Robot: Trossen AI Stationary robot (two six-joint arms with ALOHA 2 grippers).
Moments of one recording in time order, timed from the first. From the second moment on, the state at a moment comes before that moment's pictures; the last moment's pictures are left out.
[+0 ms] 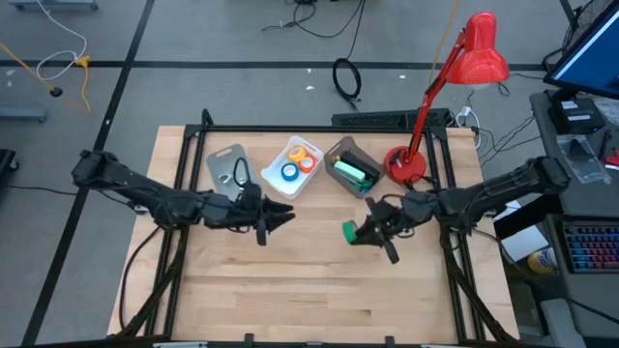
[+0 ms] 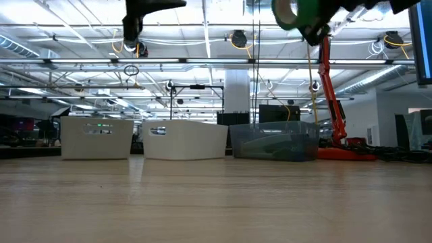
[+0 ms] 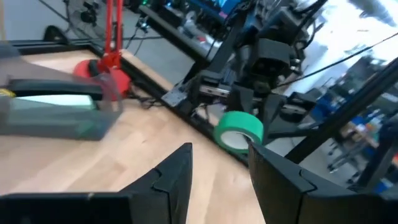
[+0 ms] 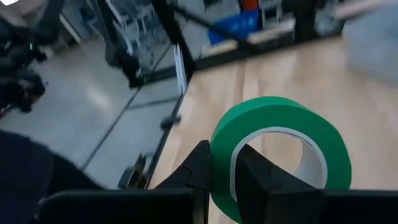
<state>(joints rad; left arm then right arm) -0.29 1.18 0.71 0.37 -0.42 -0.66 0.25 1.08 0.65 0.16 -0.10 0.40</state>
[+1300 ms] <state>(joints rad) -0.05 1.41 0.86 0.60 -0.16 -0.84 0.01 1.24 0.65 0.71 -0.11 0.35</state>
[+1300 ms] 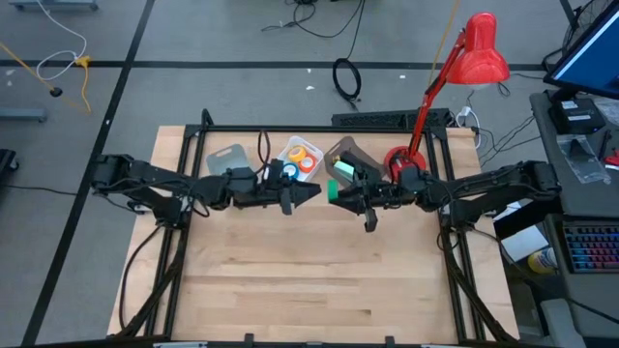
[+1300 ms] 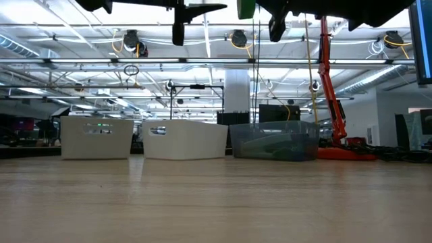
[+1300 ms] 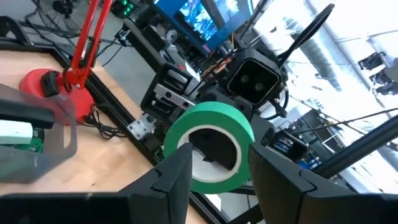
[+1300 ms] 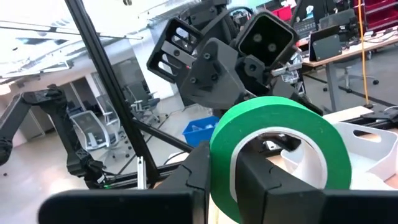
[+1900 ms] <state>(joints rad) -0.03 1.44 0.86 0.64 -0.15 -0.88 -0.01 1.31 0.65 0.81 -0.11 0.41</state>
